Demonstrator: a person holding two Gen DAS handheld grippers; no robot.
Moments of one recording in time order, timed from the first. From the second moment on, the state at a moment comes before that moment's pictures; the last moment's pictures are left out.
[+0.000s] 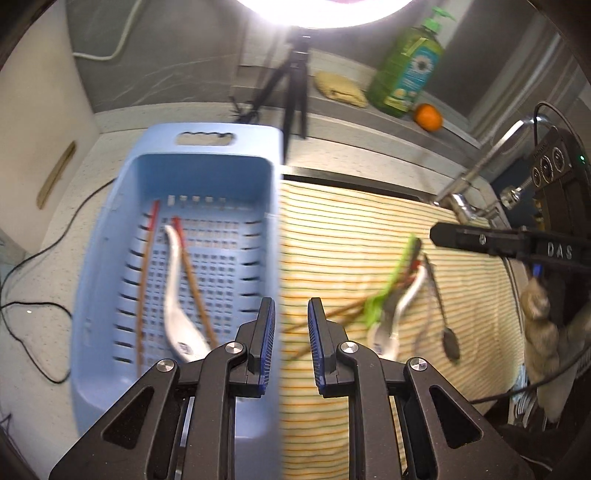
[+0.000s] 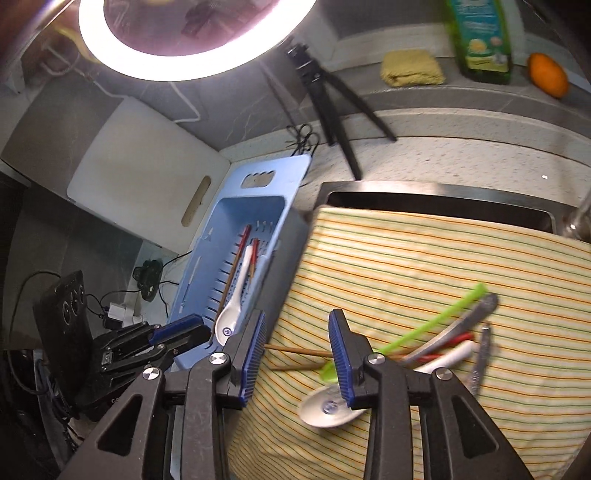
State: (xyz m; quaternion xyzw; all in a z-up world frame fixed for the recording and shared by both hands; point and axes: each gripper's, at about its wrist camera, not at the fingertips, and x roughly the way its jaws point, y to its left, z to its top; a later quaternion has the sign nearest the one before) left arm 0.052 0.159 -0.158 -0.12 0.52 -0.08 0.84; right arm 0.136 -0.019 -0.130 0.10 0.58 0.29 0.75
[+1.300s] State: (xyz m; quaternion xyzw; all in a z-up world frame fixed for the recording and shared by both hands) left arm -0.006 -0.069 -0.208 -0.09 0.55 -0.12 0.82; right arm 0.136 -0.149 -0.217 0.12 0.69 0.37 0.61
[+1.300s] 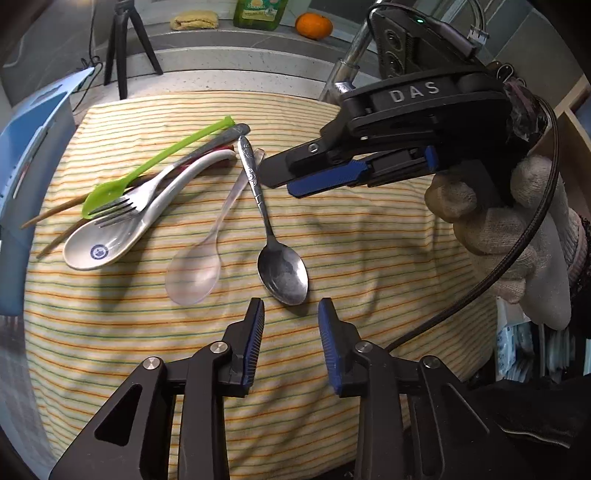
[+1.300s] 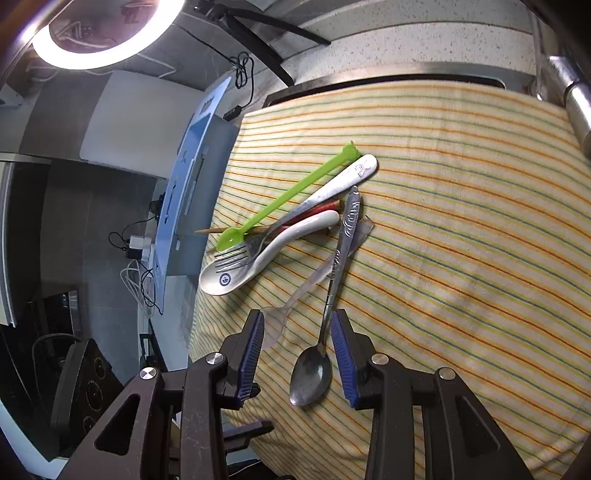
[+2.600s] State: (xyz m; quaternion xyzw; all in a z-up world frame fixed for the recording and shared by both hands) left arm 0.011 -0.067 -0.215 -0.08 0.52 -0.15 0.84; right arm 0.133 -0.167 -0.240 0.22 0.71 0.32 0.58
